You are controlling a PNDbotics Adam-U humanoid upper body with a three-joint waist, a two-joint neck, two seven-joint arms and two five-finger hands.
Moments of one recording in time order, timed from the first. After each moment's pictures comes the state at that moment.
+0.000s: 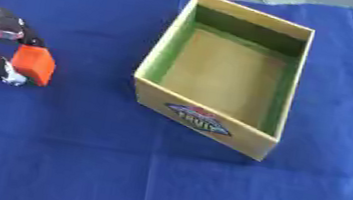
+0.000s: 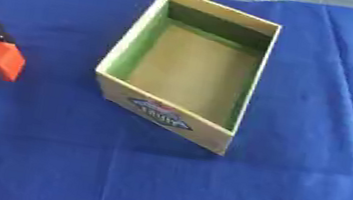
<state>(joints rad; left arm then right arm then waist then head) -0.79 0.85 -0.21 -1.26 -0.92 -0.33 -0.75 -0.34 -0.38 -0.10 -1.99 0.38 -0.14 -0.09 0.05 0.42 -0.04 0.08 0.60</state>
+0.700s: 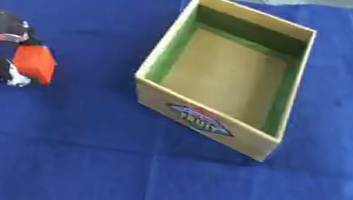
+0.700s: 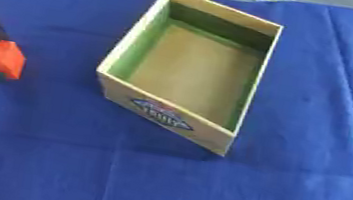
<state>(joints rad) -0.78 0.83 -0.21 -1.25 -0.92 -0.33 -0.65 -0.34 -0.38 -0.10 -1.99 0.38 -0.13 -0.09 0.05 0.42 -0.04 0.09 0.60</state>
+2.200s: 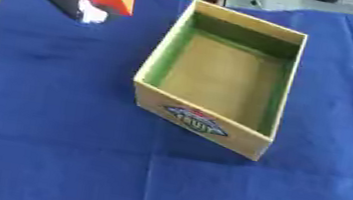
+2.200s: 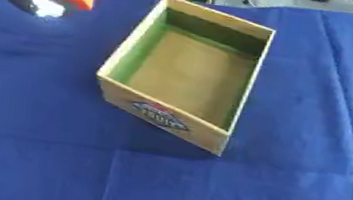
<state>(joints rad) -1.10 0.60 -0.22 -1.40 -0.85 -0.26 -0.58 -0.33 -0.38 -0.10 -1.99 0.38 -0.12 -0.09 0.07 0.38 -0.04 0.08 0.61</state>
